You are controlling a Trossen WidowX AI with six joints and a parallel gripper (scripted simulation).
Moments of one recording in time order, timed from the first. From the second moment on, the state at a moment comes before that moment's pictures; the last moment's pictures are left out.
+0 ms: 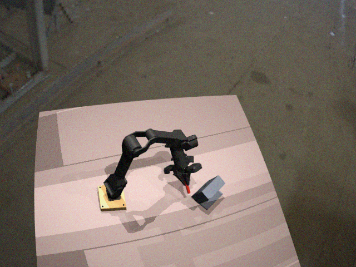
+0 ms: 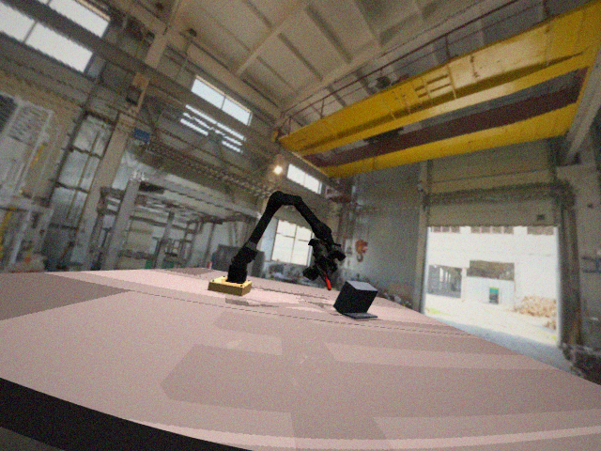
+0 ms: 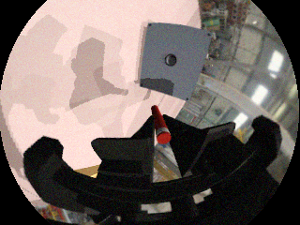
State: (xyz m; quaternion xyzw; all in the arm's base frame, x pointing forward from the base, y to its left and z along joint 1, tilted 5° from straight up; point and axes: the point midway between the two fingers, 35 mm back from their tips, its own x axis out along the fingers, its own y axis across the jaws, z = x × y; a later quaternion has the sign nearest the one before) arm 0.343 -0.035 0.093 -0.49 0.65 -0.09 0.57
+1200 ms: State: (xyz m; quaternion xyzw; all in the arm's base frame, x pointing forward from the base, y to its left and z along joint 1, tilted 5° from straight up) arm 0.360 0.015 0.091 -0.65 0.58 -0.06 0.48
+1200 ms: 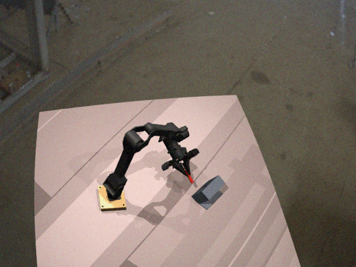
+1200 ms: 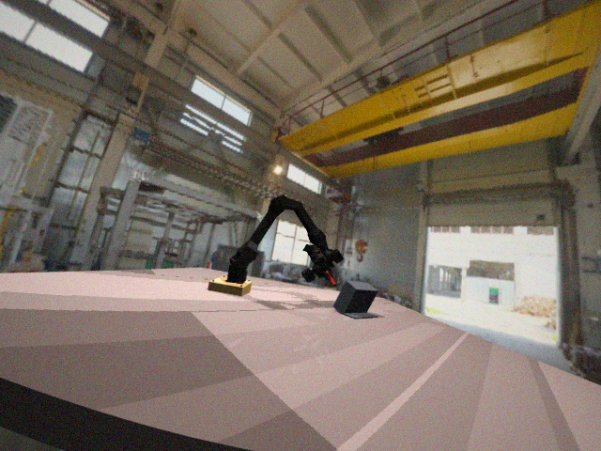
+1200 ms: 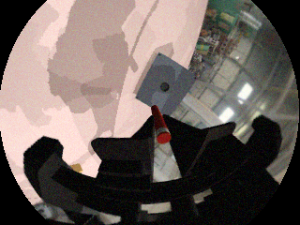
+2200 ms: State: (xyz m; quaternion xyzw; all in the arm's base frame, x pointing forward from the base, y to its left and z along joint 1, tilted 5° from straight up) arm 0.372 0.046 0.088 -0.73 0.53 -0.04 0.43
